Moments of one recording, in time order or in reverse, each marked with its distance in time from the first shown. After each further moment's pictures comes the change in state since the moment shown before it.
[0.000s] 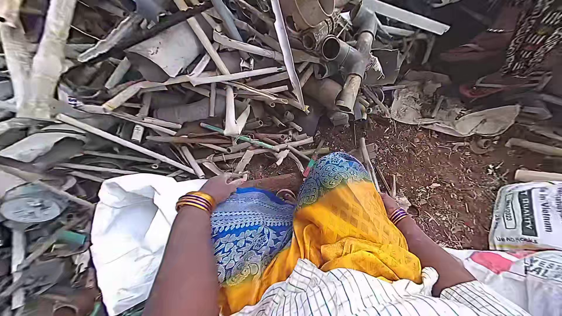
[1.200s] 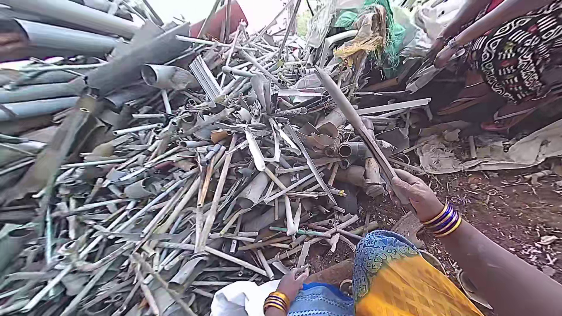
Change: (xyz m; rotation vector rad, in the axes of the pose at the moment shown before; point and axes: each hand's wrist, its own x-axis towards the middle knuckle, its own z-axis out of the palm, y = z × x) left_hand 0.007 -0.004 -0.003 0.003 -0.001 0.034; right_hand -0.111 -0.209 0.081 0.277 -0.560 -0.962
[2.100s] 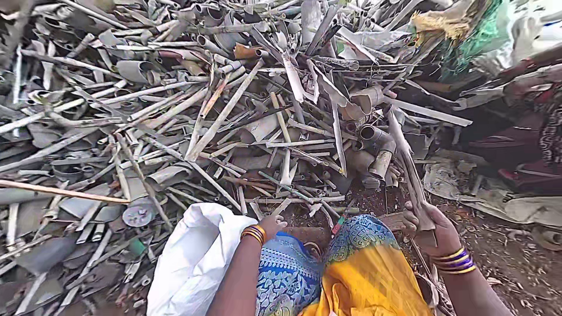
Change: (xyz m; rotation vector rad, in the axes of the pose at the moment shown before) left_hand -0.008 0.003 -0.001 -0.031 -0.041 0.025; right_hand -0.050 0.029 -0.026 0.318 -0.039 0.458
